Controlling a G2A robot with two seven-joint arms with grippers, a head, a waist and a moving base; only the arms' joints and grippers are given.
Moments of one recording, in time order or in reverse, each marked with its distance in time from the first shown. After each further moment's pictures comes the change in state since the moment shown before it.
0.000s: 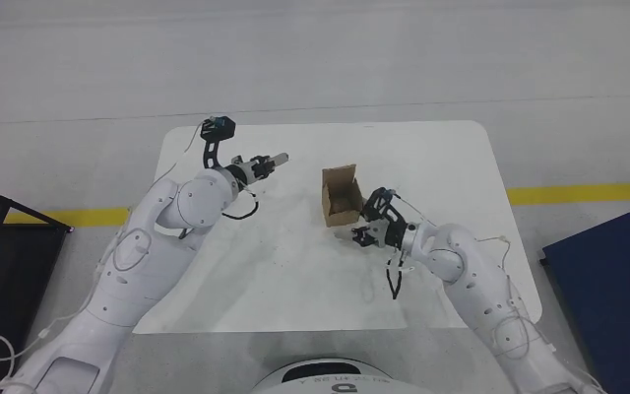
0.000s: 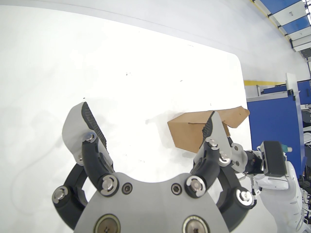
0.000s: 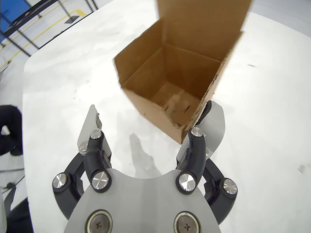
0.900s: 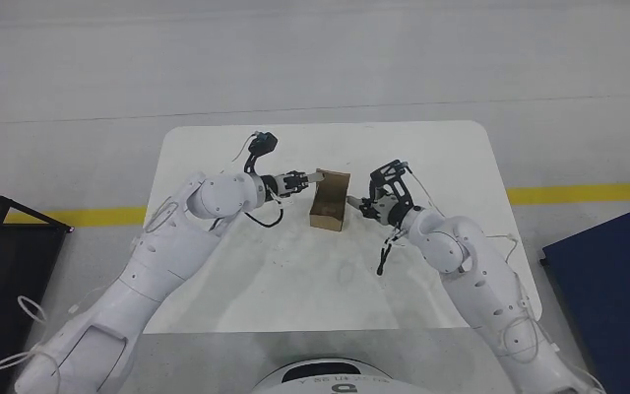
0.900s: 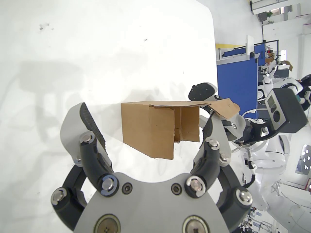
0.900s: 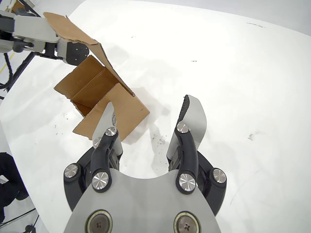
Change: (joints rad) left arm -0.152 -0.109 0.185 0.339 -0.330 -0.289 -0.040; right arm -0.010 -0.005 0.034 -0.194 0.117 0.532 0.243
